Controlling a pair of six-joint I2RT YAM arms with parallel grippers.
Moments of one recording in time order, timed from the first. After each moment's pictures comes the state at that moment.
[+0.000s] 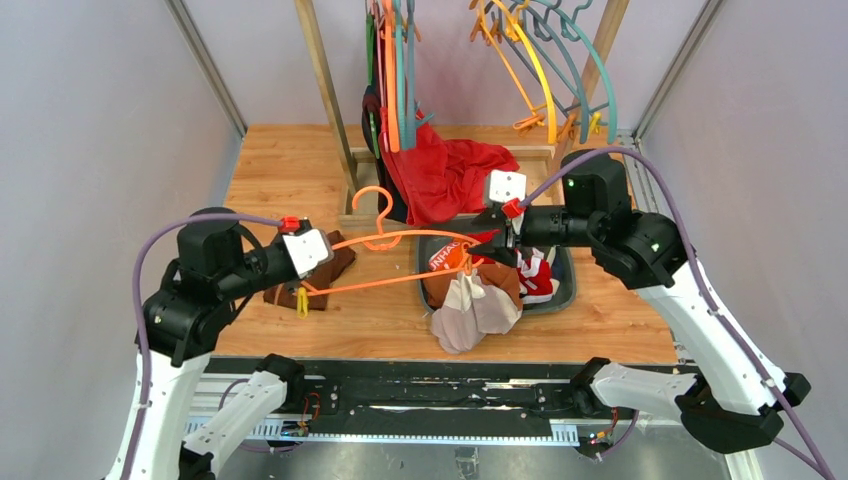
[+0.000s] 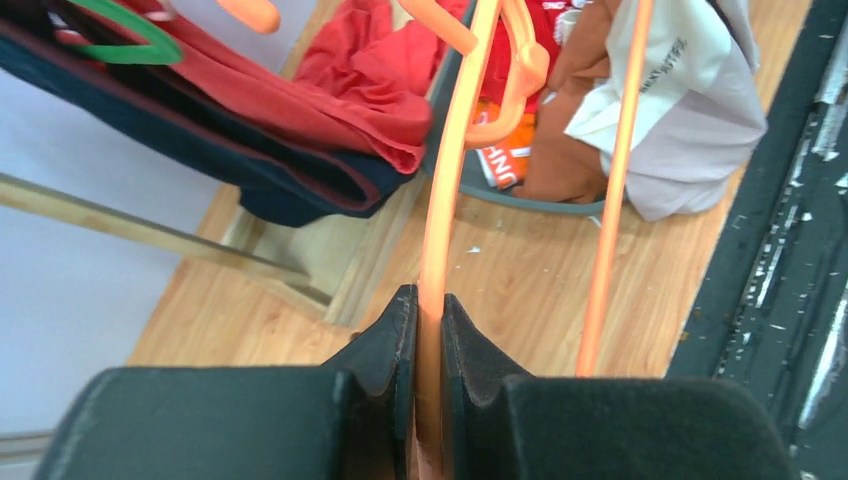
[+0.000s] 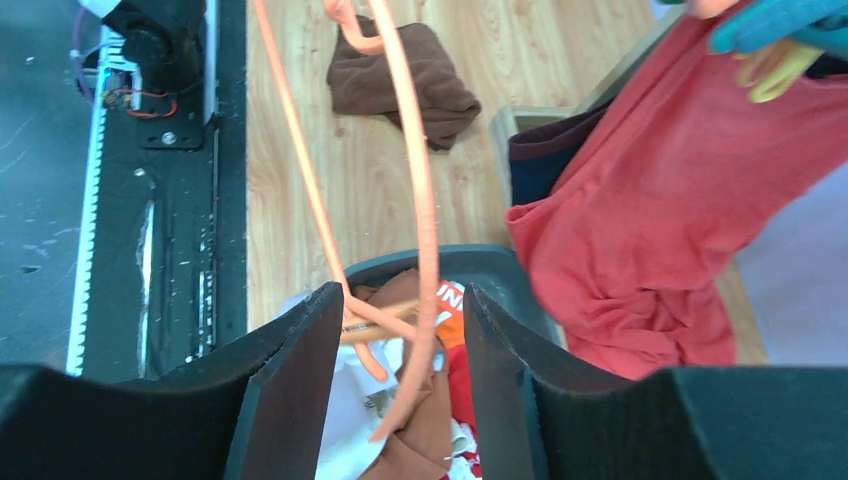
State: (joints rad) left arm -0.32 0.73 1.25 -0.96 0.59 0.67; right arm 0.71 1.10 1.50 -0.85 -0.61 -0.52
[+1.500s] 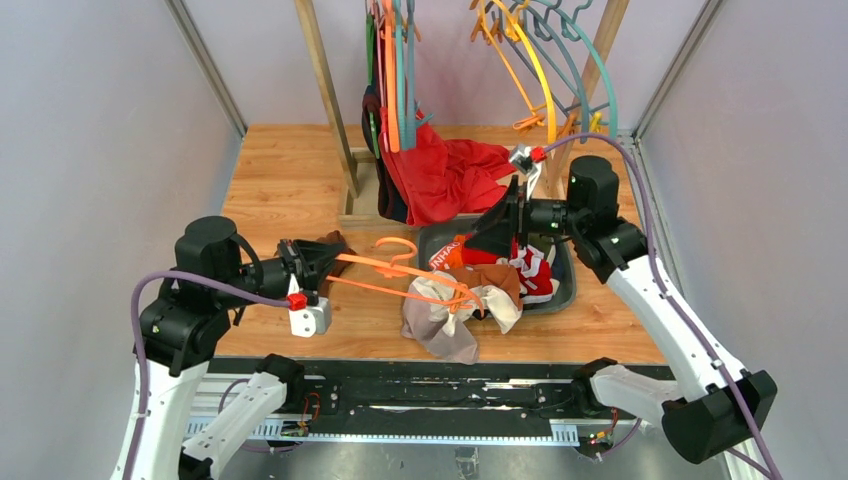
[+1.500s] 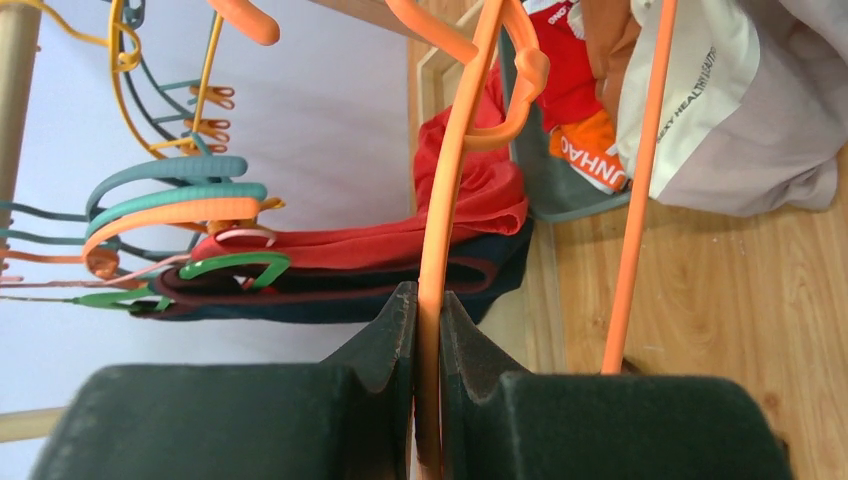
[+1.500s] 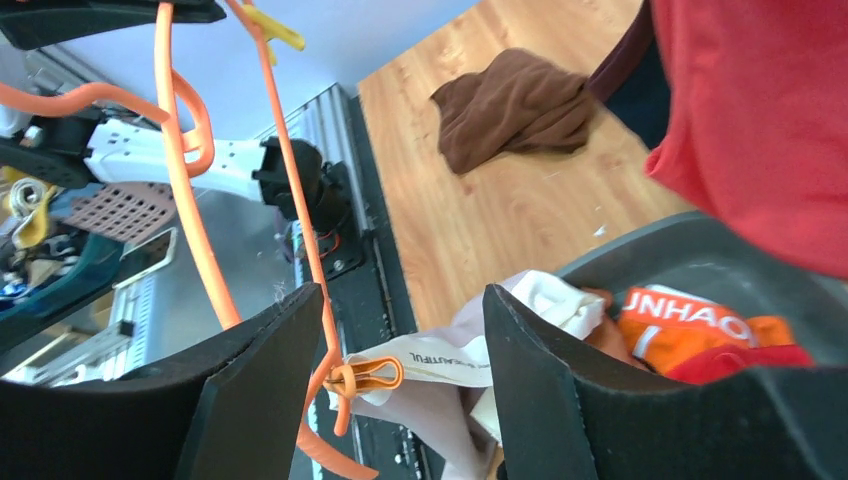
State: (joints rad) left arm -0.32 0.69 1.26 -0.98 0.75 1.39; right arm 0.40 1.09 1.12 -0.31 -0.95 0.22
